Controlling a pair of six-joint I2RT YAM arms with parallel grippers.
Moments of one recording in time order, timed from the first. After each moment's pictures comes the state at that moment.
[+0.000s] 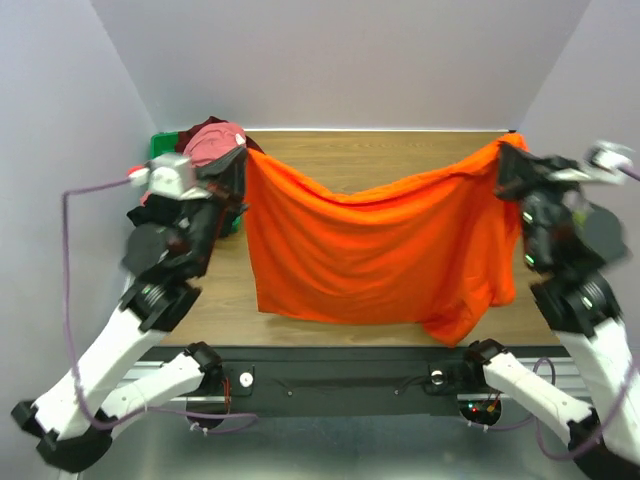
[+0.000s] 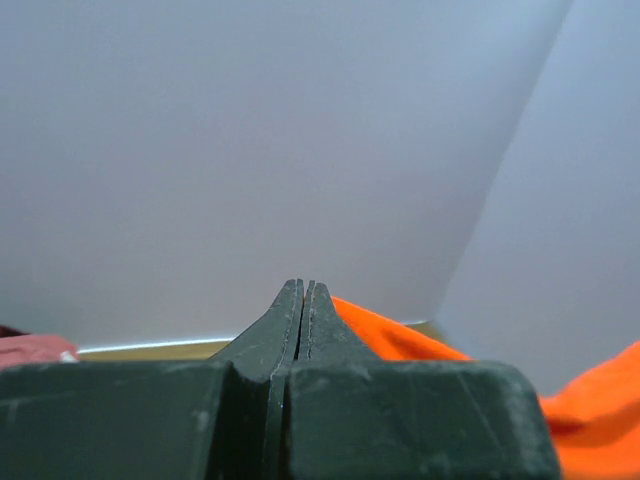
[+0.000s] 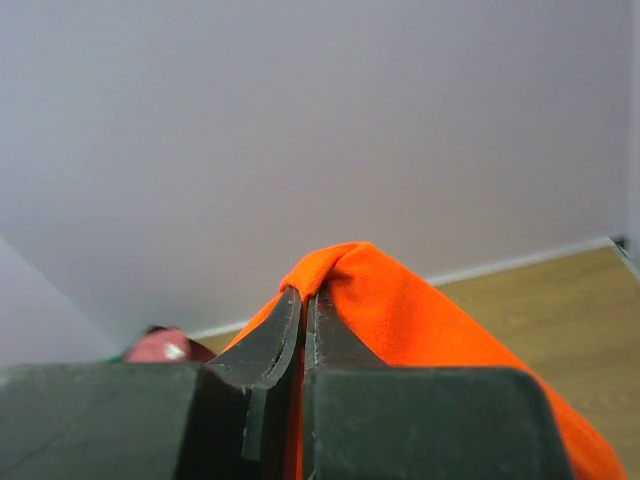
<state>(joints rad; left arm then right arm) -0.73 0.72 1.01 0.20 -0.34 -0.11 0.45 0.68 1.24 -0.17 0.41 0.28</state>
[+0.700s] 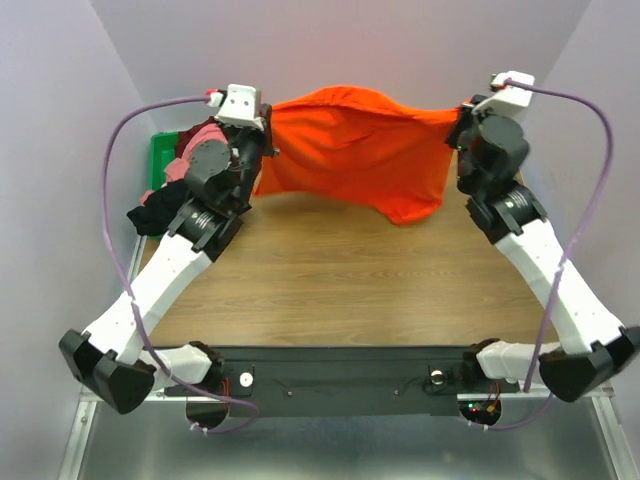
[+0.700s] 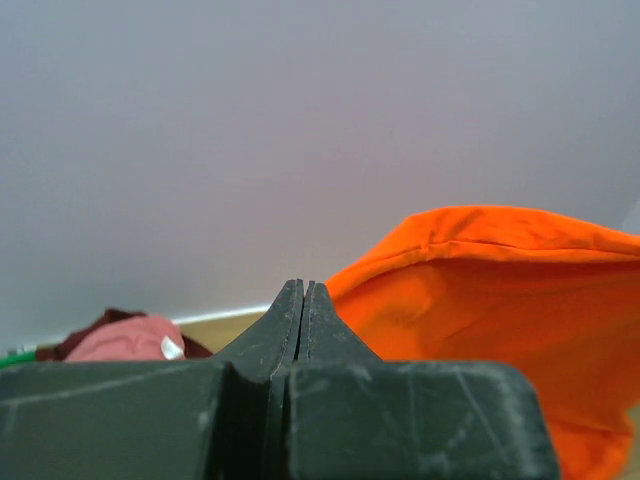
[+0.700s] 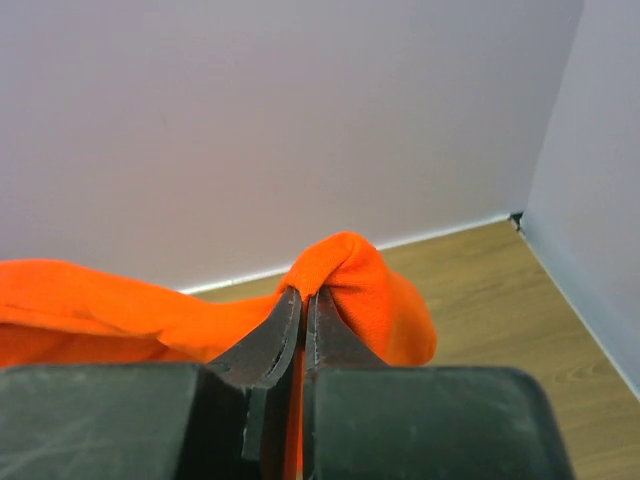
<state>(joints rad) -0.58 1.22 1.30 0.17 -0.34 0.05 0.44 1.27 1.45 -0.10 0.66 0.12</state>
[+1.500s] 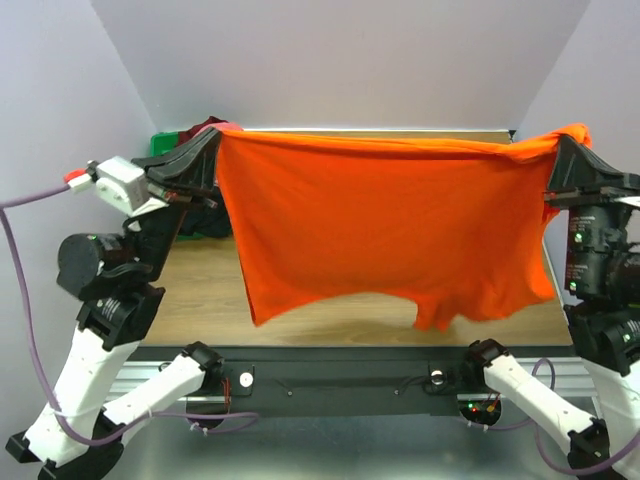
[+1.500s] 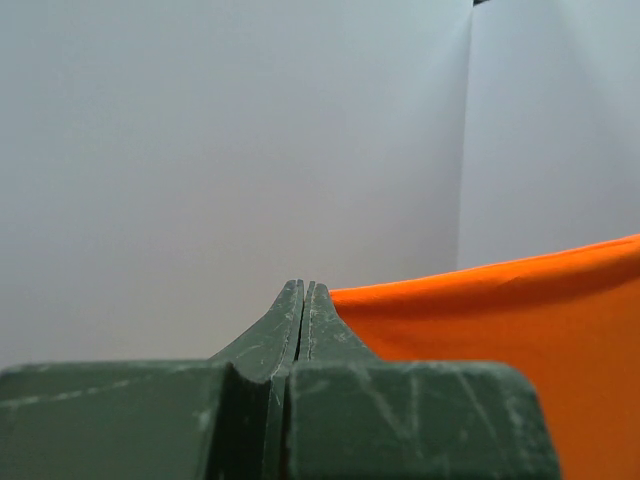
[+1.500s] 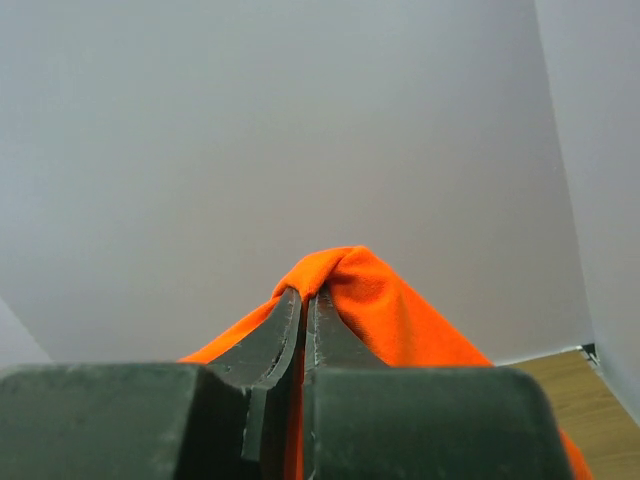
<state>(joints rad) -0.58 0.75 1.26 0.12 -0.01 0.02 0.44 0.66 1.33 -0.07 0.46 0.12</state>
